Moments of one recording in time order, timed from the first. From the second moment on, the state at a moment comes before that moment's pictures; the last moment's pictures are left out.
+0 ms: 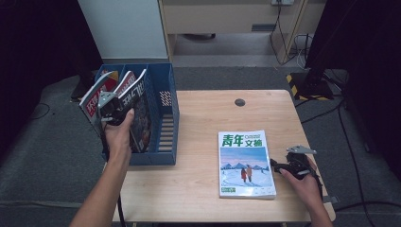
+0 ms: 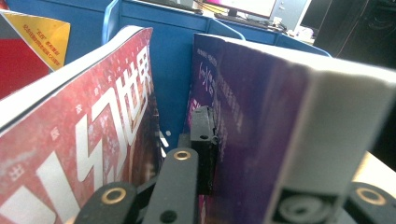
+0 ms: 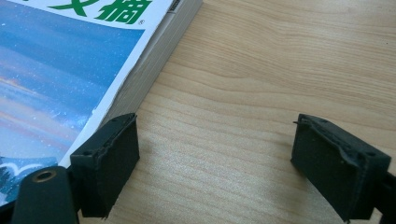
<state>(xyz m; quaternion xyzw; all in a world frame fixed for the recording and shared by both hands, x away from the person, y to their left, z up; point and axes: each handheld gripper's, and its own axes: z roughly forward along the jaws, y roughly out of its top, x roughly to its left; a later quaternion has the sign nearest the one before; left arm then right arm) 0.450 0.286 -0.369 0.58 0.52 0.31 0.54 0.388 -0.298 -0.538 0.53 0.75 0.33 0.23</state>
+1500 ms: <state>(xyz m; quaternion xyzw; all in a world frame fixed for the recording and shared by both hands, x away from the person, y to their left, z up) 0.444 0.288 -0.375 0.55 0.53 0.33 0.55 0.388 -0.298 -0.538 0.53 0.75 0.33 0.23</state>
